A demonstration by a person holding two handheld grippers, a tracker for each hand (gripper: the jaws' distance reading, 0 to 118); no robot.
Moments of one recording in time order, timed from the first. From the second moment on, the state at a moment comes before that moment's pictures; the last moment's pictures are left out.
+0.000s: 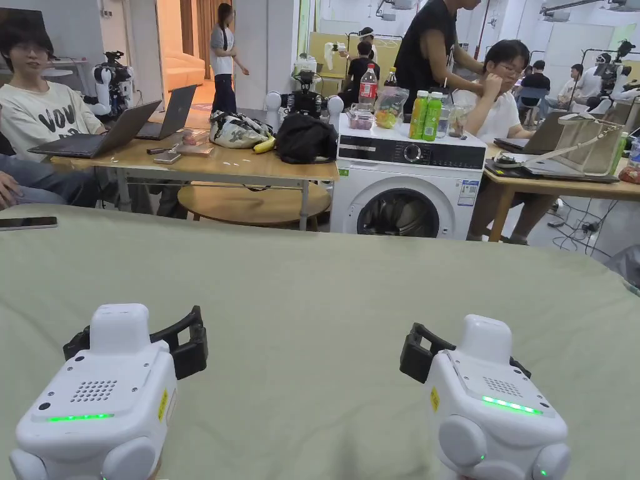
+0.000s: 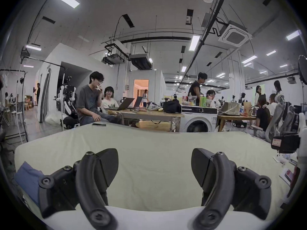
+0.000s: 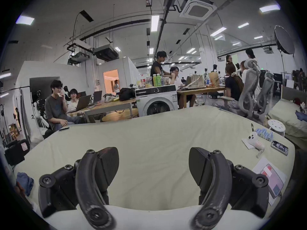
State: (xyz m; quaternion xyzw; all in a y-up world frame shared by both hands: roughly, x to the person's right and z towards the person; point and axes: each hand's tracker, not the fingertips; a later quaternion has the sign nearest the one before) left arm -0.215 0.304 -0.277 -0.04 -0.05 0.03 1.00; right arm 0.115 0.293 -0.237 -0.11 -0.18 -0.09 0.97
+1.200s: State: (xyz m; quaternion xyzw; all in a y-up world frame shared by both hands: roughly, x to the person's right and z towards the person) left arm -0.215 0.295 -0.279 -0.07 -0.06 0.00 1.00; right arm 0.107 0.290 -0.246 -0.14 -0.18 -0.03 0.97
